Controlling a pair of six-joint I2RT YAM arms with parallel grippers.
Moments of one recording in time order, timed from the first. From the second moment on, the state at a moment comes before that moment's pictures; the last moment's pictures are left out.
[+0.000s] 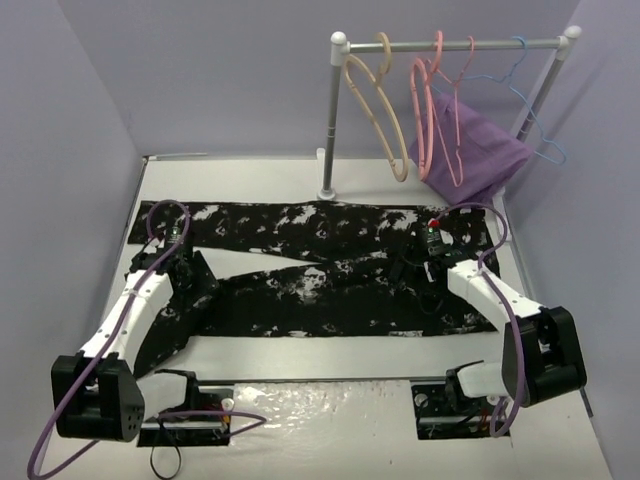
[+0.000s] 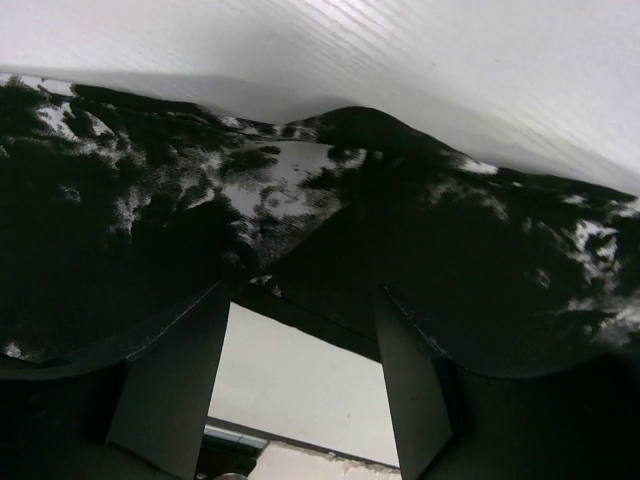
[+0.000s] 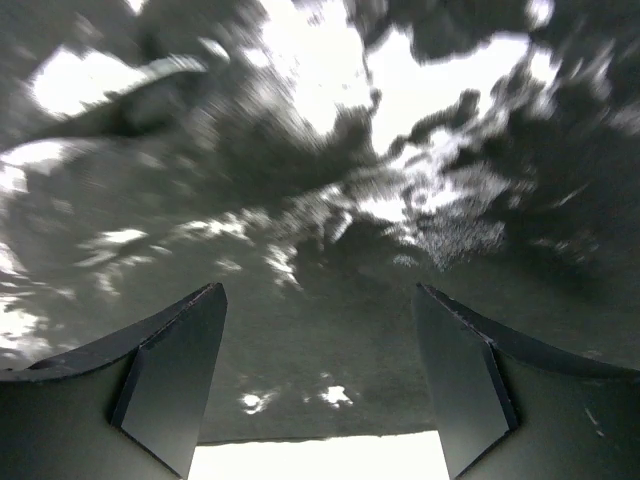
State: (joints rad) left arm -0.07 1.17 0.85 -0.86 -0.10 -0.62; right arm 0.27 1.33 0.73 -0.50 0.05 0.68
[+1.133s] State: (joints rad) left arm -0.05 1.85 1.20 -0.47 -0.14 -0.40; right arm 0.13 1.44 0.70 -0.39 -0.11 0.66
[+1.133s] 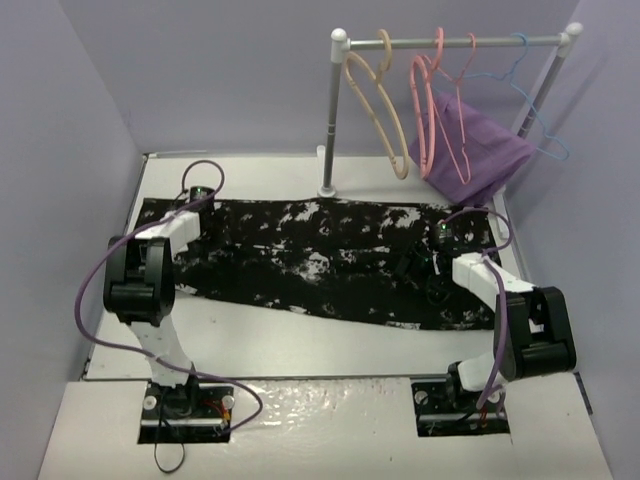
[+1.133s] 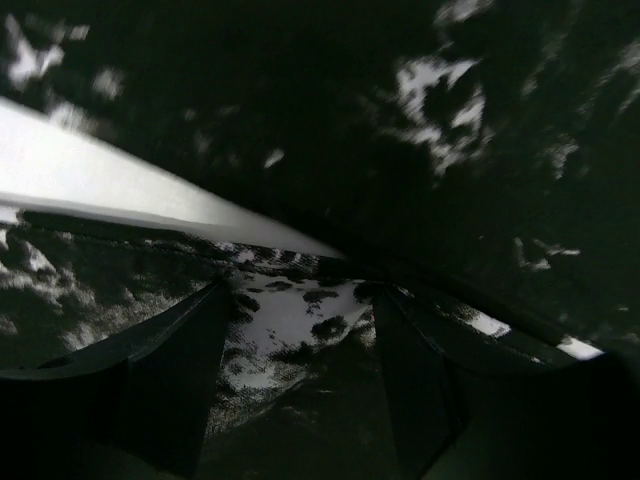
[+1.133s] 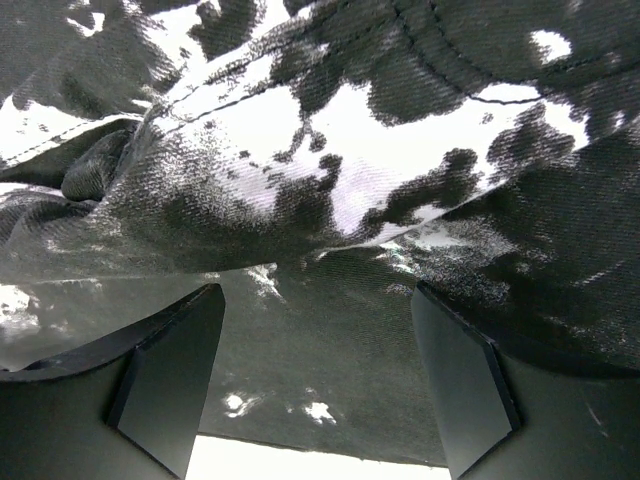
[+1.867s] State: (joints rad) left arm 0.08 1.82 1.19 -0.61 -0.21 -0.33; right arm 0.50 1.45 0.82 -0.53 0.15 0.55
